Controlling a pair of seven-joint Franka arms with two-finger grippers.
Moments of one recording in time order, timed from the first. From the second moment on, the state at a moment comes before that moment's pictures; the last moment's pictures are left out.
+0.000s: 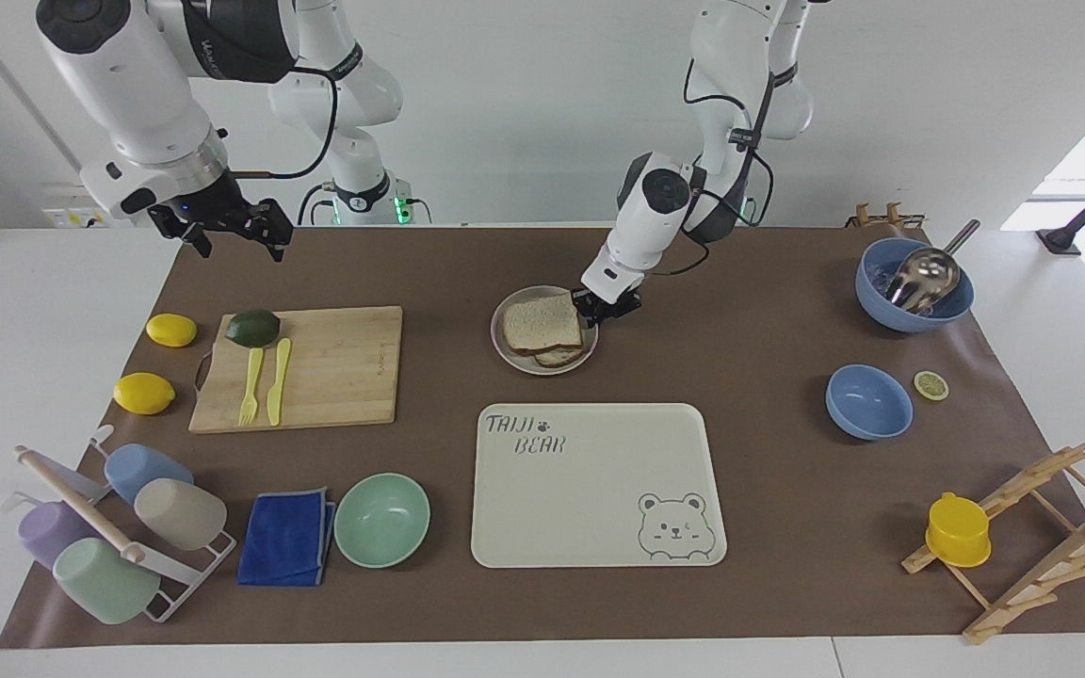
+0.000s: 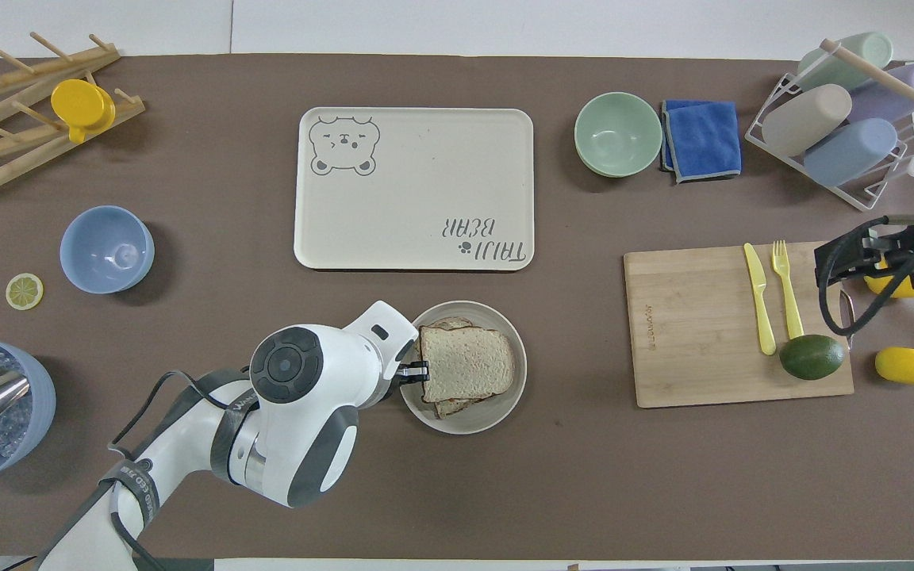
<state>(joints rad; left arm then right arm) -0.61 0.07 -0.09 -2.34 -0.33 2.46 -0.45 0.03 0.00 -0.02 -1.62 -0.06 1.46 0.06</state>
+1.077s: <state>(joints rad) -0.41 0.18 -0.07 -1.98 -0.39 2.24 -0.44 0.02 0.00 -0.02 -1.60 -0.05 1.46 0.06</state>
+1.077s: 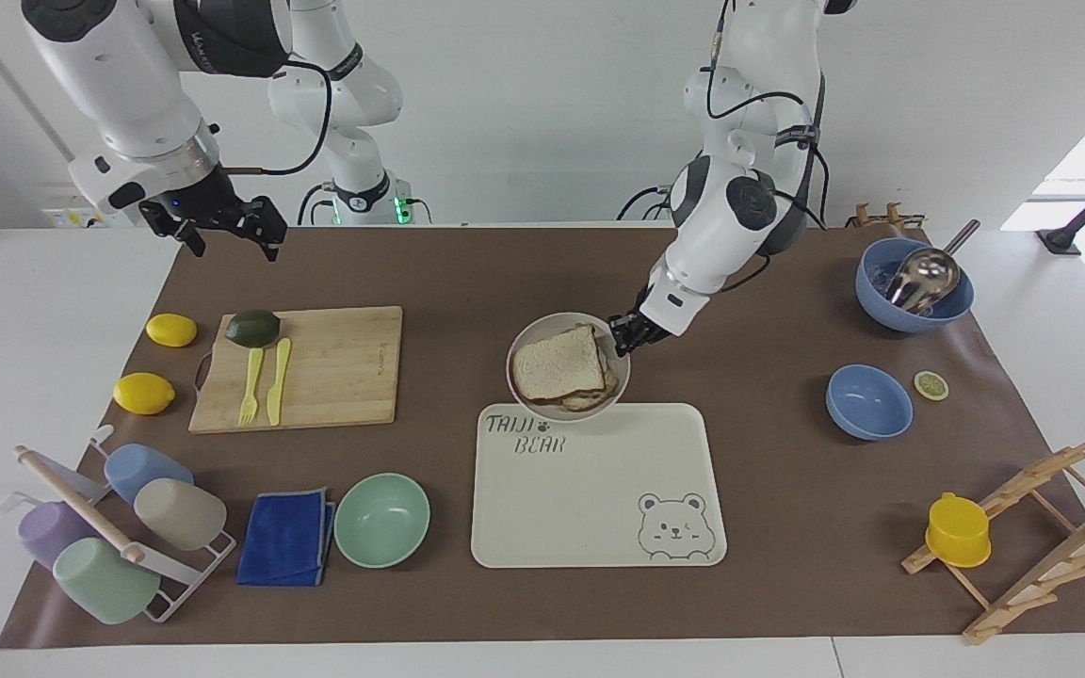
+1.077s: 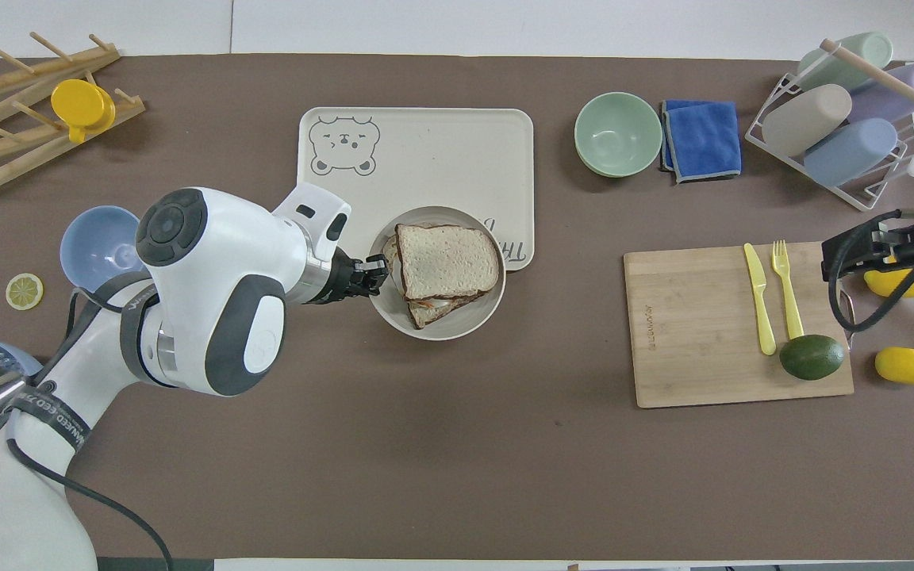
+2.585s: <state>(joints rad) -0.30 0.50 -0.06 -1.69 -0.39 2.29 -0.30 0.02 0.00 -0.01 -1.60 -0.05 1.46 0.06</state>
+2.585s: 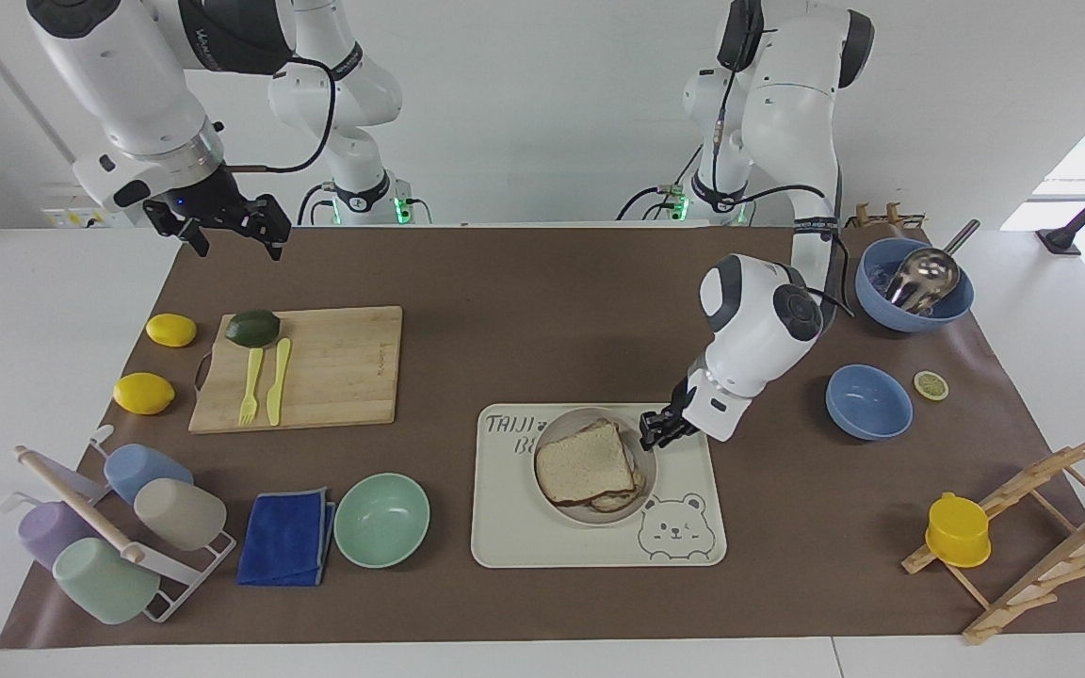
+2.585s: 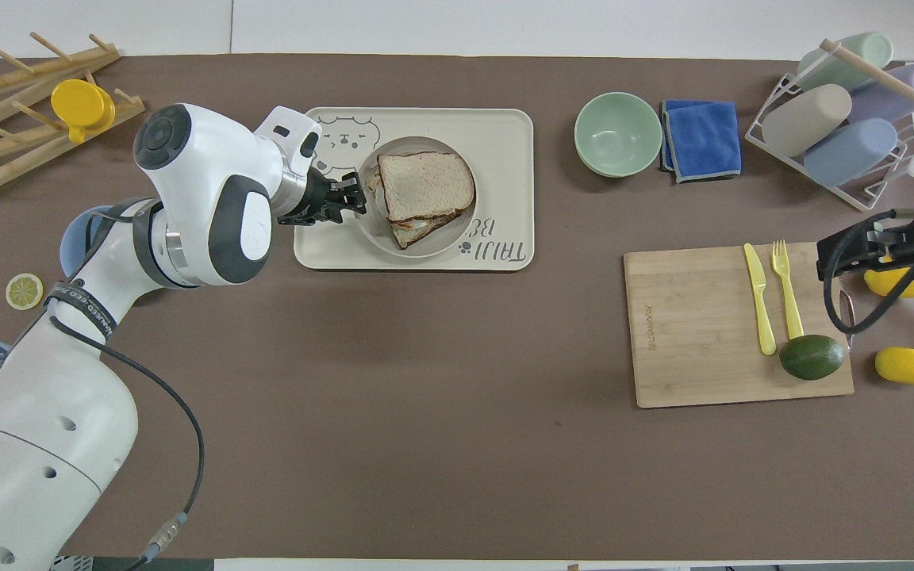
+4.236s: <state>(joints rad) -0.09 -0.08 -0.04 -1.76 -0.02 1.52 -0.19 0.02 0.00 -0.01 -1.60 -0.05 1.46 0.06</state>
